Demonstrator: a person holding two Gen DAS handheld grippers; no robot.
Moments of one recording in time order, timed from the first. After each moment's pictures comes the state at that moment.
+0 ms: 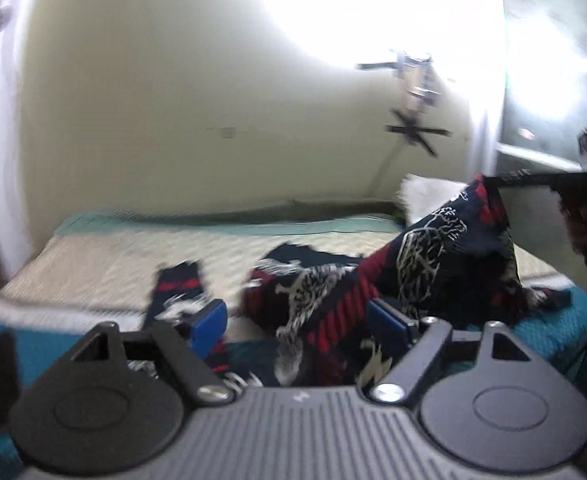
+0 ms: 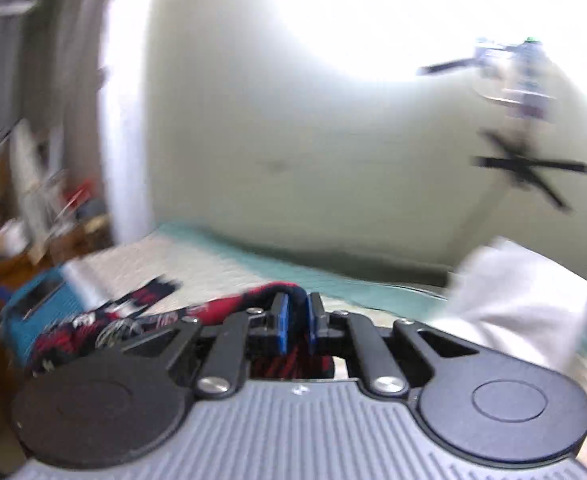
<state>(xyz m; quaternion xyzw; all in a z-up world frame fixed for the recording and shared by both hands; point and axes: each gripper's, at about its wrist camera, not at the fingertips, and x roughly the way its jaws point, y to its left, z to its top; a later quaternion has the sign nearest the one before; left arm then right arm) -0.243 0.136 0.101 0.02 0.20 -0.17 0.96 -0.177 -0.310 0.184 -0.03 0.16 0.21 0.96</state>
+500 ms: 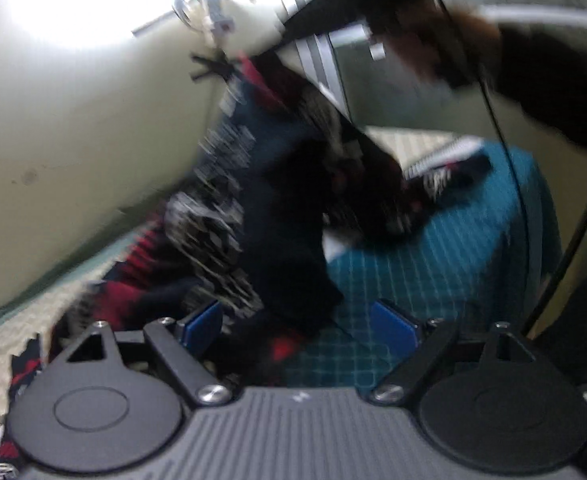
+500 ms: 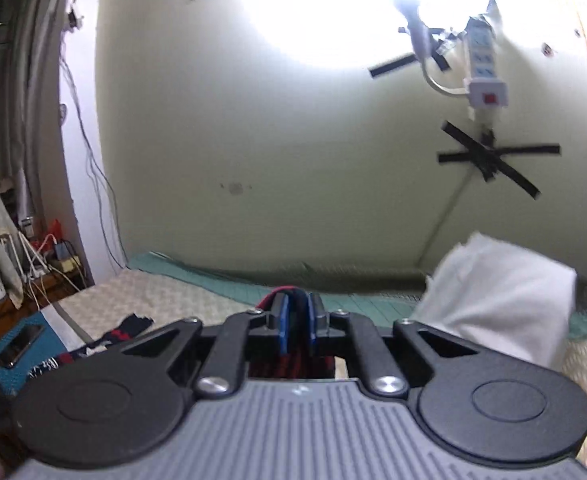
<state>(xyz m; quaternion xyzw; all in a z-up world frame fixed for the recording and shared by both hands) -0.213 -0.038 0.026 0.23 0.22 -0.32 0.89 -0.144 -0.319 0.187 0.01 0.15 0.20 0.97</state>
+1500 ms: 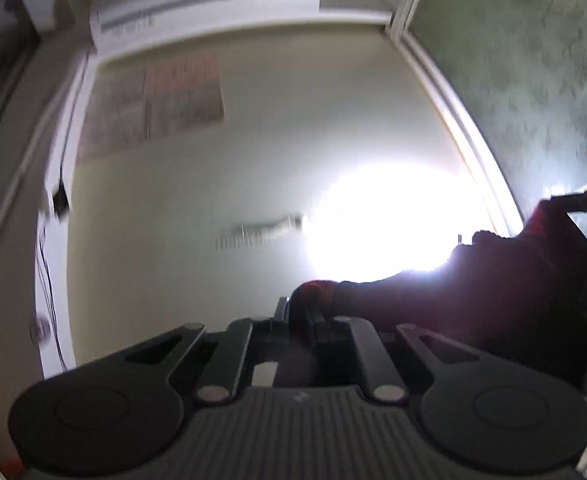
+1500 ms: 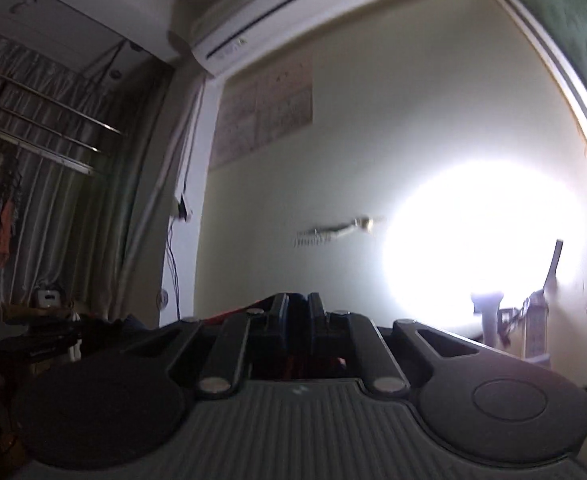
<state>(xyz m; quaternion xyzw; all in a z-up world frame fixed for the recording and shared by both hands) -0.306 0.074 0.315 0.12 -0.16 -0.06 0.98 -0.287 -0.311 0.376 0.03 -0.15 0.29 0.94</state>
